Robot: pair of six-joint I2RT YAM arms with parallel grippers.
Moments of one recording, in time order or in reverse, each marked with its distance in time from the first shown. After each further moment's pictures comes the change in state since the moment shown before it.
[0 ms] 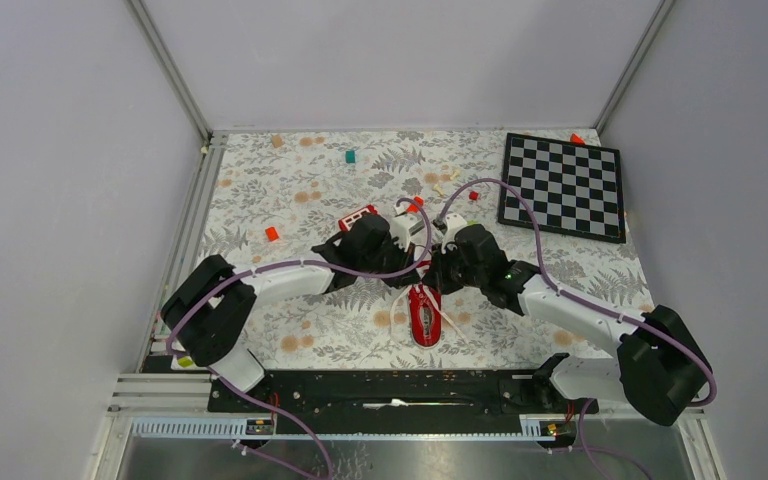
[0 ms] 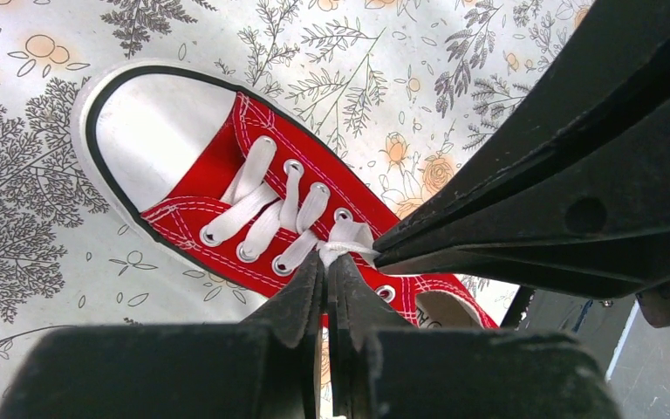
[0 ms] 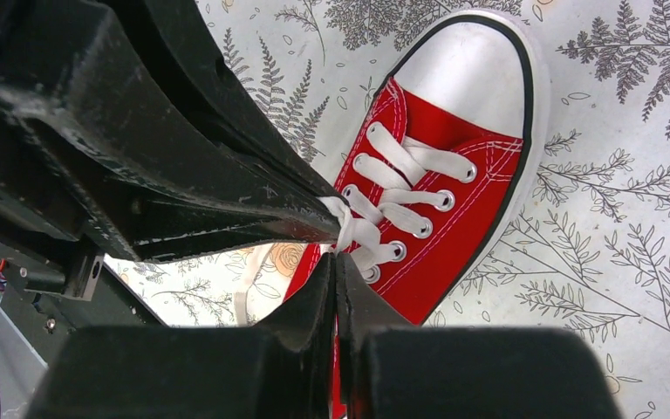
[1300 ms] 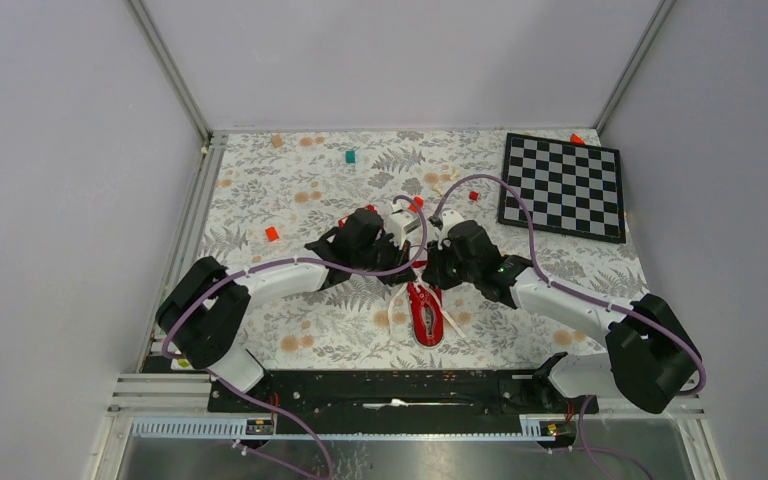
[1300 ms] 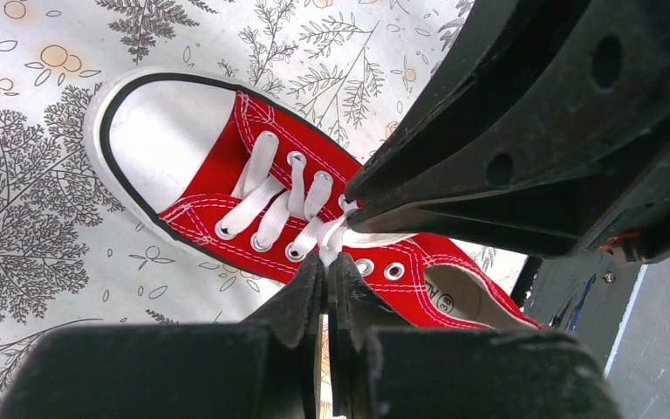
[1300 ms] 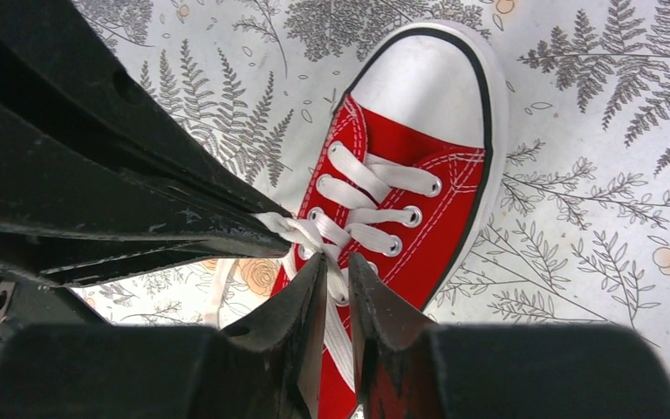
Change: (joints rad) left arm 0.034 -0.021 0.000 -0.027 0.064 0.061; right arm 0.001 0.070 0.046 -0.026 0.071 -0.019
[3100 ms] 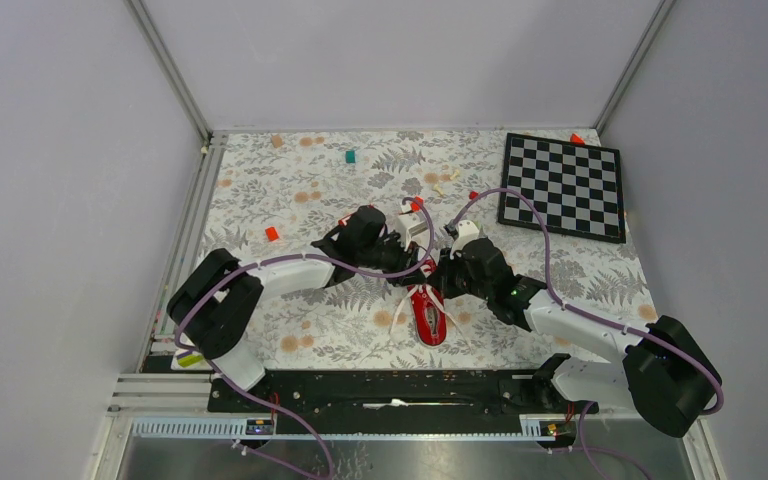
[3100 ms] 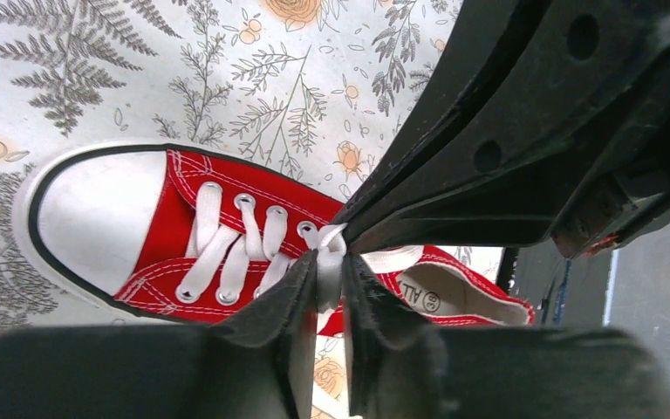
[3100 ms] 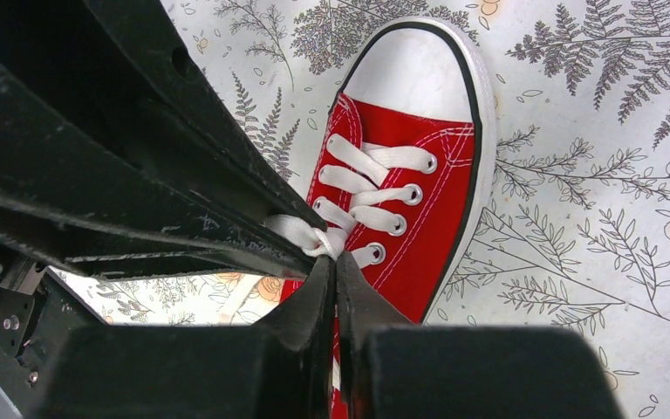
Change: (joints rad) left arm 0.004 0.066 0.015 0.105 0.168 0.074; right arm 0.022 -0.140 -0.183 0.190 0.050 0.093
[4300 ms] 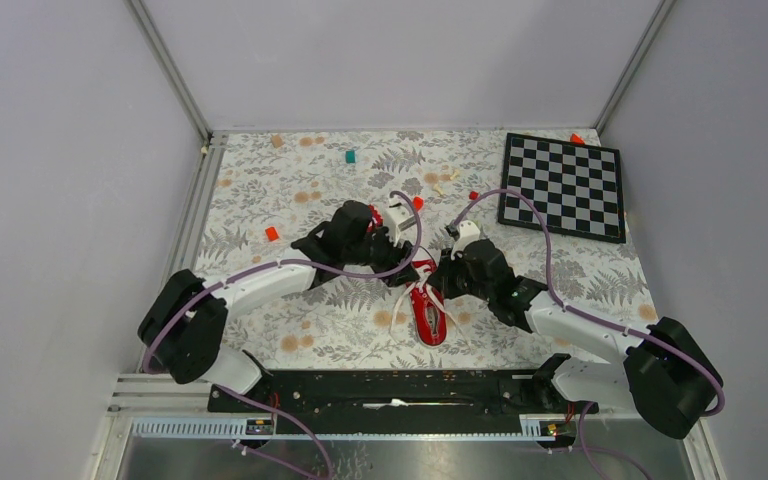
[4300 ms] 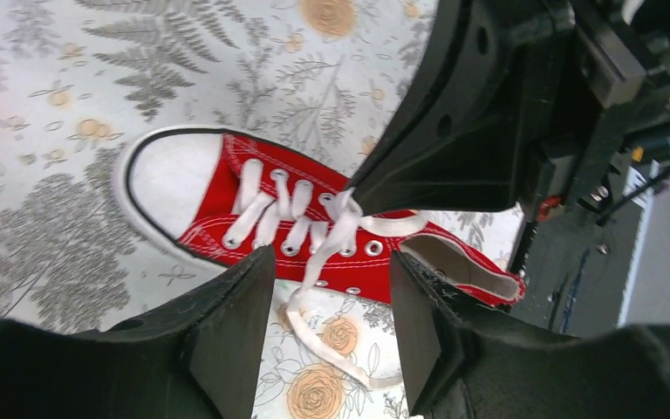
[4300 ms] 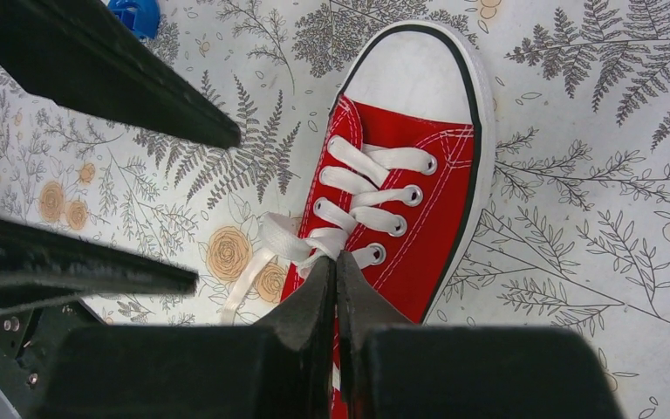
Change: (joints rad) left arm 0.005 -0.185 0.002 -0.169 -0.153 0.043; right arm 0.000 -0.010 -0.015 0.017 0.003 0.000
